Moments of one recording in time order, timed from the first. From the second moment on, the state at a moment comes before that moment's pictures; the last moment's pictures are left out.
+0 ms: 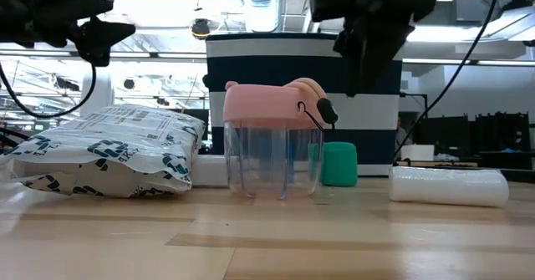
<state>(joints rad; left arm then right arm) -0.36 0.16 0.05 0.21 -0.35 -0.02 0.17 1.72 1.39 -1.02 0.11 0.10</state>
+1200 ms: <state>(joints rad) -0.36 0.49 0.33 -0.04 -0.35 0.02 0.10 1.90 1.19 -0.80 0.05 0.02</state>
